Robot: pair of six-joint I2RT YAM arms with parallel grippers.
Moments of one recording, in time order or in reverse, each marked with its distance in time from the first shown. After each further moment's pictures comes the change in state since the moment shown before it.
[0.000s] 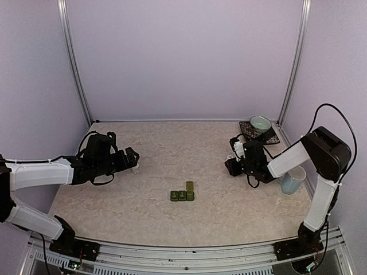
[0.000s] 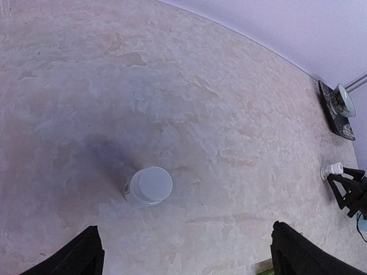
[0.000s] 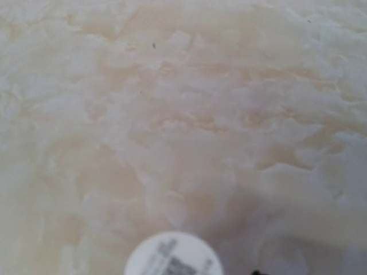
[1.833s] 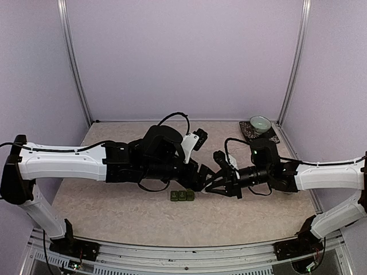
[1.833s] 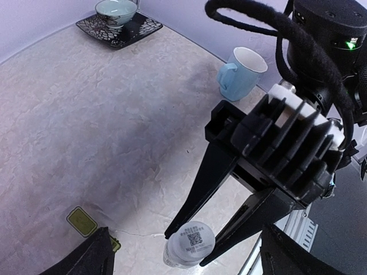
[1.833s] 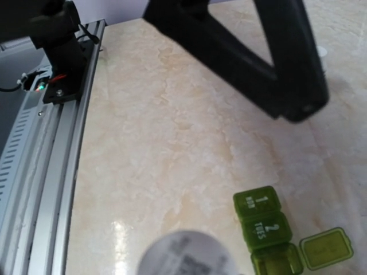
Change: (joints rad) left arm -0.630 0.314 0.623 -0.237 0.074 0.310; right arm 0.292 -0.551 -0.102 -0.327 -0.760 -0.233
